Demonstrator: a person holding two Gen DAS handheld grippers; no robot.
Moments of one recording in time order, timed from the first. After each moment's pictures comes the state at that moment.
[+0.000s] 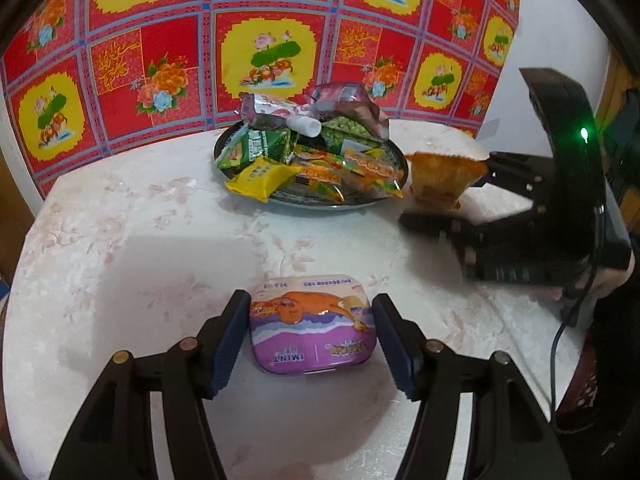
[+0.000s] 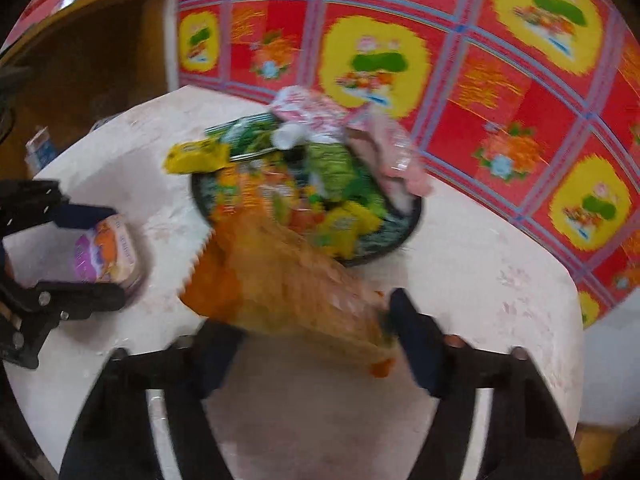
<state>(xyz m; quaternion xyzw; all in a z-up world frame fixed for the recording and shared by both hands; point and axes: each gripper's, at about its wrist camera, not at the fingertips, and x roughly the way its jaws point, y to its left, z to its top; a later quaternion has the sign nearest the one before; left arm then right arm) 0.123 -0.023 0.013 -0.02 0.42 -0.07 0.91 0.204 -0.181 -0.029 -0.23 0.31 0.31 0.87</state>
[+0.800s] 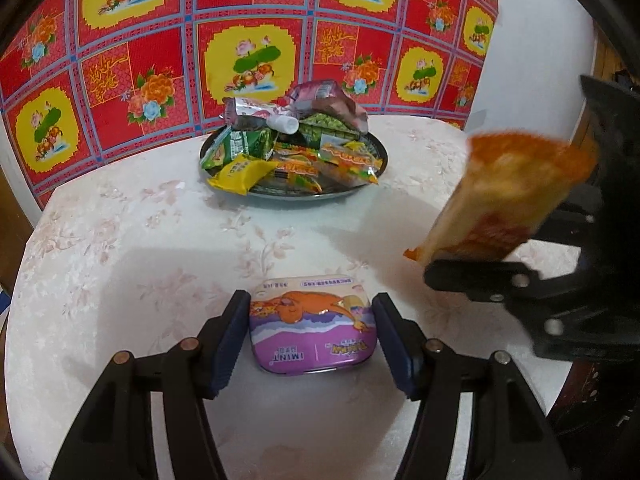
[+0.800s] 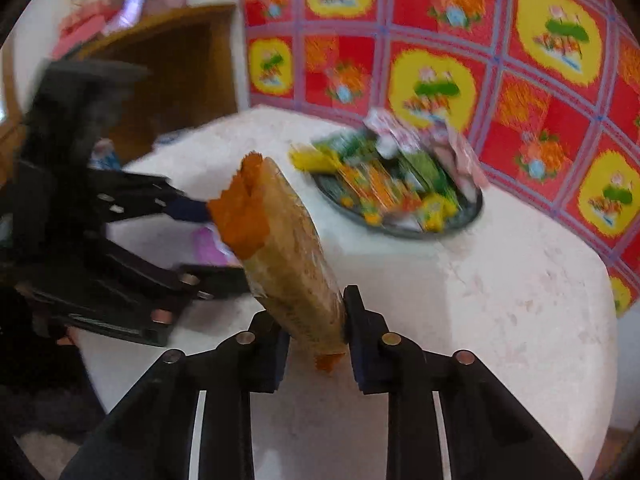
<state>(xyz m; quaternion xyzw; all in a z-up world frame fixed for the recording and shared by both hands) 0.109 -0.034 0.015 0.00 0.40 -0.09 0.91 0.124 -0.182 -0.028 -0.19 0.27 0.42 0.85</state>
